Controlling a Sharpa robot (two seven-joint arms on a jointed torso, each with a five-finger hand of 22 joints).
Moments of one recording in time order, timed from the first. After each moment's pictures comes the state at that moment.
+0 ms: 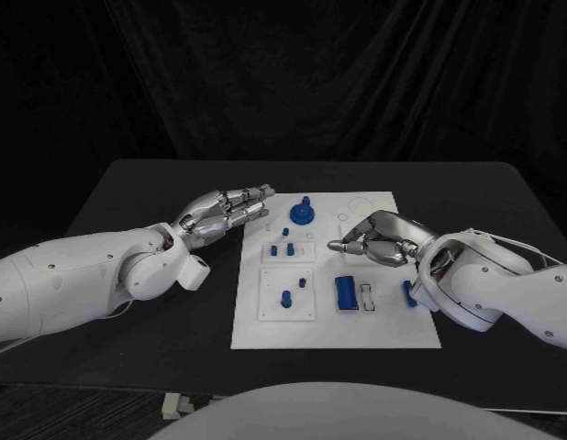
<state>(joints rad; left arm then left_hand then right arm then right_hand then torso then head) 1.11 -0.87 -0.21 1.40 -0.24 0.14 0.61 1.54 0.22 -0.20 0.25 0.49 0.38 0.15 0.09 0.05 0.02 0.14 0.16 0.02 0.00 0.16 0.00 0.00 0.15 0.03 0.29 0.02 0.08 1.16 -0.91 -0.21 1.75 -1.19 -0.42 -0.14 1.16 0.20 -0.34 0.14 0.29 0.99 0.09 0.10 0.28 1.47 0.00 1.57 1.31 1.47 -0.07 1.52 1.31 0.06 1.47 0.04 1.30 1.31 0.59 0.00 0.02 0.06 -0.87</state>
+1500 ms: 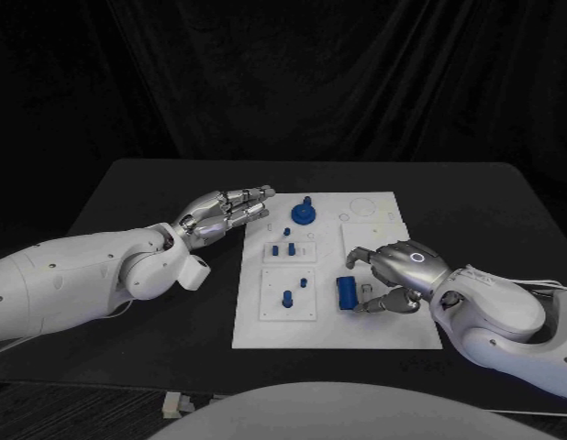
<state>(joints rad) 1.11 -0.88 -0.21 1.40 -0.24 0.14 0.61 1.56 0.22 -0.20 0.24 0.50 0.38 0.15 0.10 0.05 0.02 0.14 0.16 0.02 0.00 0.16 0.00 0.00 0.15 0.03 0.29 0.02 0.08 1.05 -0.97 -0.21 1.80 -1.90 -0.37 -0.25 1.28 -0.17 -0.17 0.30 0.22 0.33 0.10 0.74 0.42 1.47 0.00 1.57 1.31 1.47 -0.07 1.53 1.31 0.06 1.47 0.04 1.31 1.31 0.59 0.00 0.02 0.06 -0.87</state>
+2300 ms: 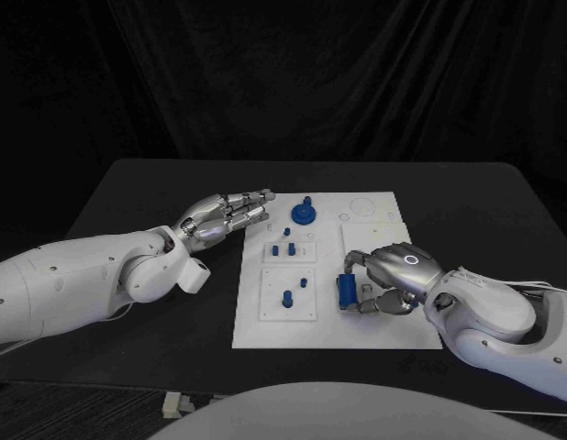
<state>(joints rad) 1.10 -0.88 -0.21 1.40 -0.24 0.14 0.60 1.56 0.22 -0.19 0.24 0.50 0.38 0.15 0.10 0.05 0.02 0.14 0.16 0.02 0.00 0.16 0.00 0.00 0.15 0.03 0.29 0.02 0.08 1.04 -0.95 -0.21 1.78 -1.90 -0.37 -0.25 1.24 -0.11 -0.15 0.29 0.42 0.42 0.09 0.85 0.38 1.47 0.00 1.57 1.31 1.47 -0.07 1.53 1.31 0.06 1.47 0.04 1.30 1.31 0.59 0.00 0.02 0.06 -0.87</state>
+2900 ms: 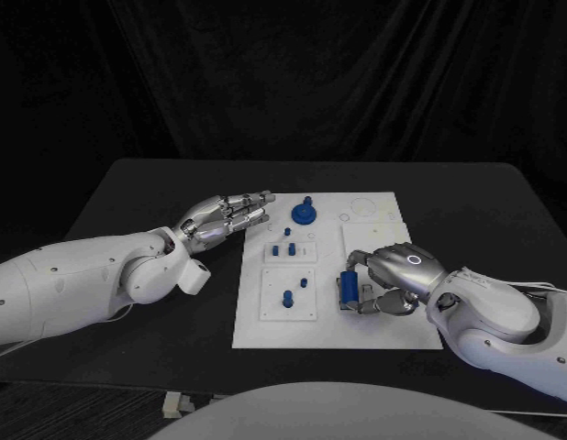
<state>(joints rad) 1.09 -0.88 -0.21 1.40 -0.24 0.14 0.60 1.56 0.22 -0.19 0.24 0.50 0.38 0.15 0.10 0.05 0.02 0.14 0.16 0.02 0.00 0.16 0.00 0.00 0.15 0.03 0.29 0.02 0.08 1.04 -0.96 -0.21 1.78 -1.88 -0.39 -0.23 1.22 -0.07 -0.15 0.29 0.81 0.47 0.11 0.83 0.29 1.47 -0.02 1.57 1.31 1.47 -0.08 1.53 1.31 0.06 1.46 0.04 1.30 1.31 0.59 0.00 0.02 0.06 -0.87</state>
